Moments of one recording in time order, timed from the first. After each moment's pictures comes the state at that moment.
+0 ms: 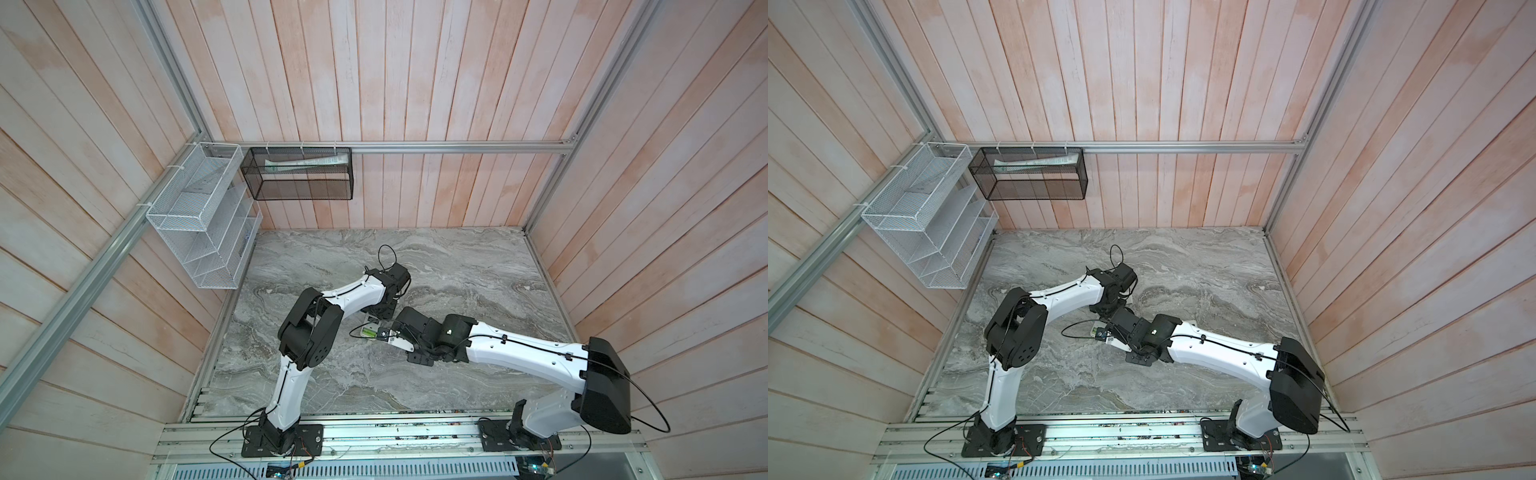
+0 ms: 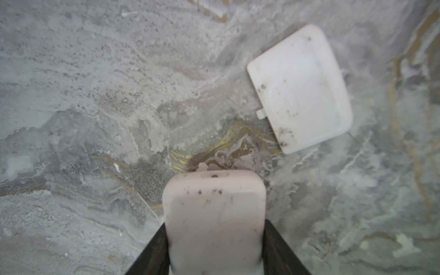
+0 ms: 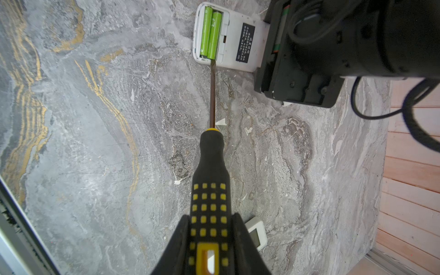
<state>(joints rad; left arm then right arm) -0.68 2.12 1.58 -0.86 -0.24 -0.31 1.11 1.48 1.12 -0.81 0.31 -0.38</state>
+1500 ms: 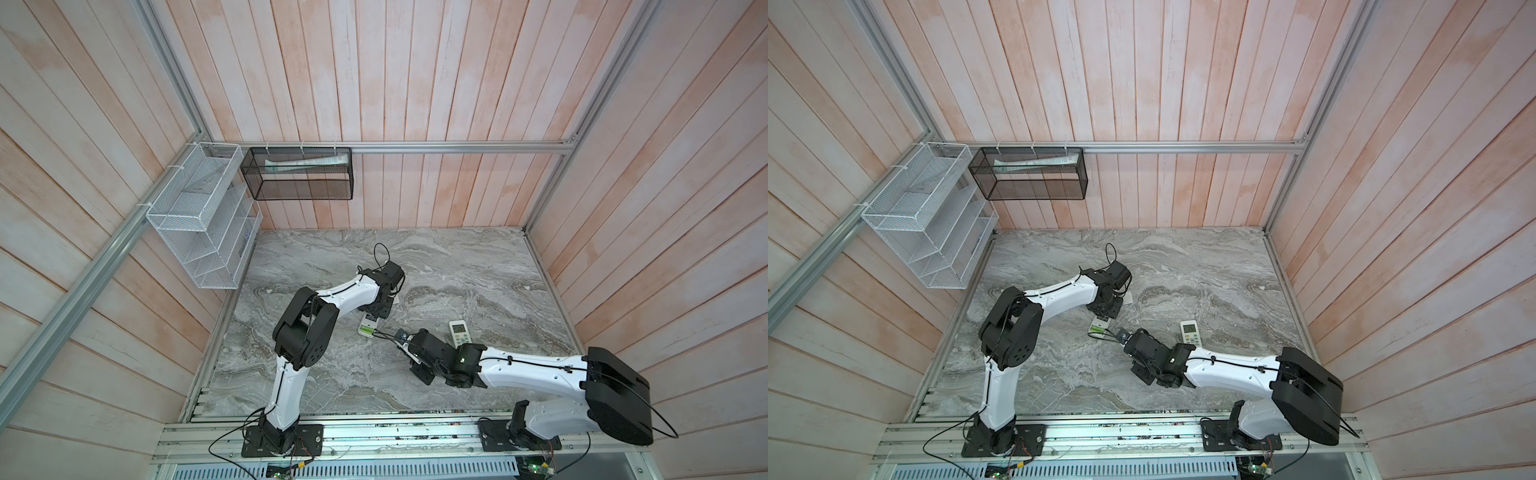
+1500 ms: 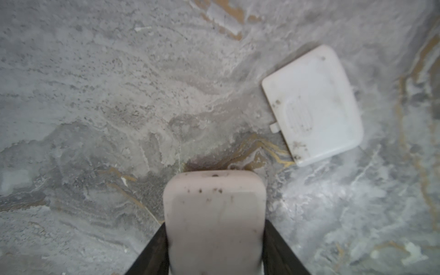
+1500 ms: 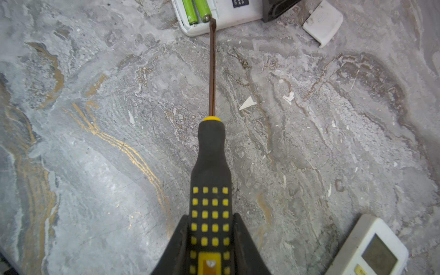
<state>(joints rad) -0.65 2.10 1.52 -0.78 -0.19 -0.28 1.12 1.36 0.68 -0.32 0.25 0.09</state>
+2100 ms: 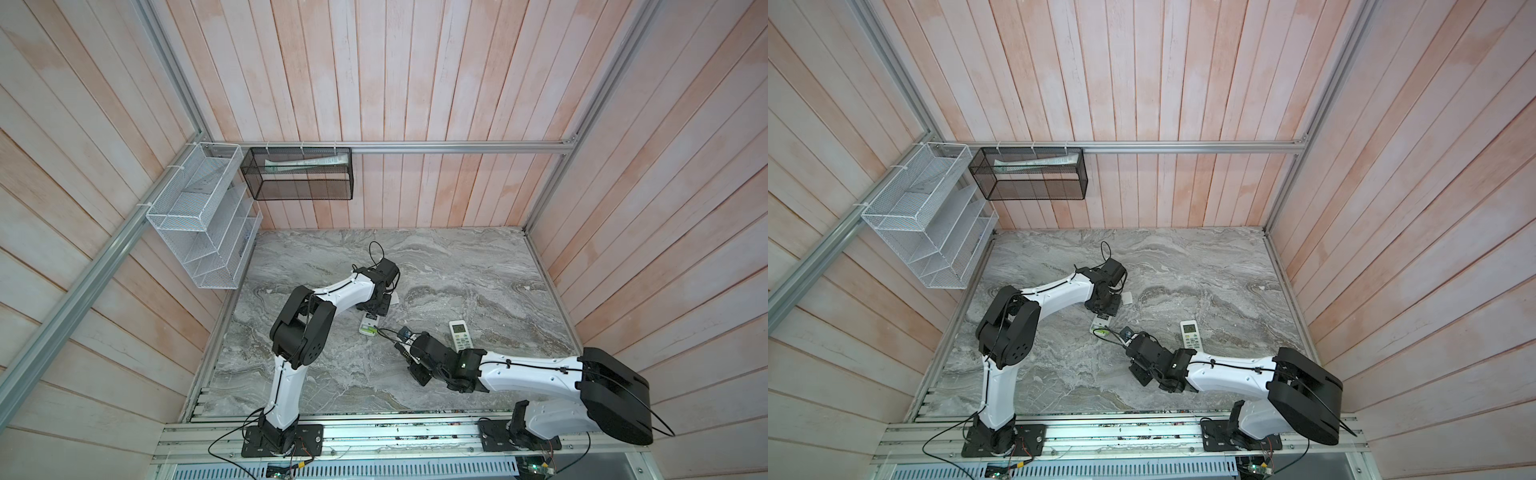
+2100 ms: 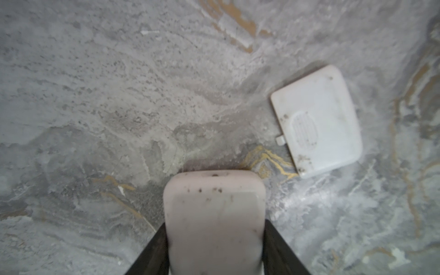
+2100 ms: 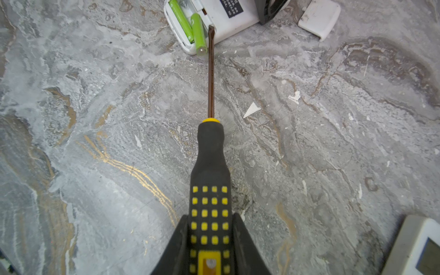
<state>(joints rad) -0.61 2.10 1.51 -0.74 -0.13 -0.30 1.12 1.36 0.62 -0.19 0.25 0.23</state>
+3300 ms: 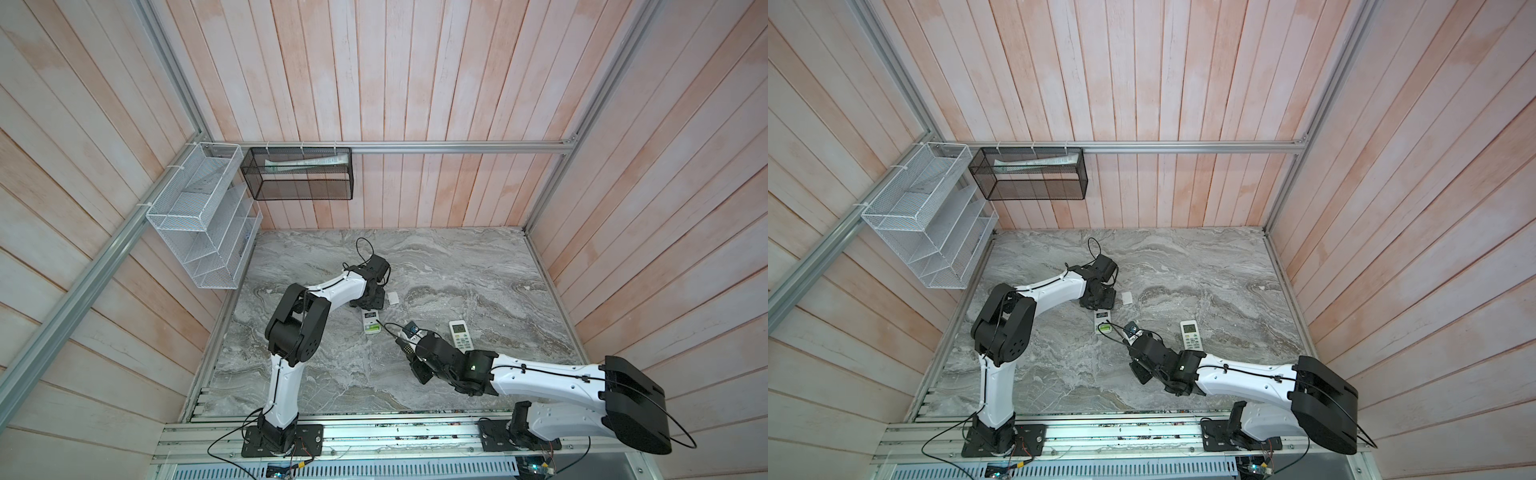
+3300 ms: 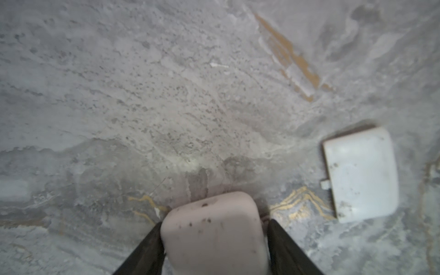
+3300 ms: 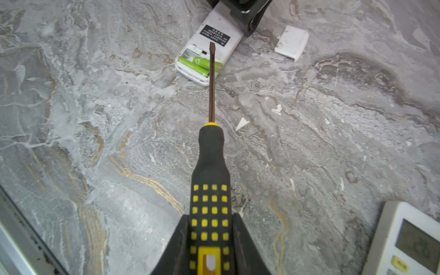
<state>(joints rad) -0.54 2.09 1.48 -0.67 -0.13 -0.38 1.15 1.26 0.62 -0.22 0.26 0.31</state>
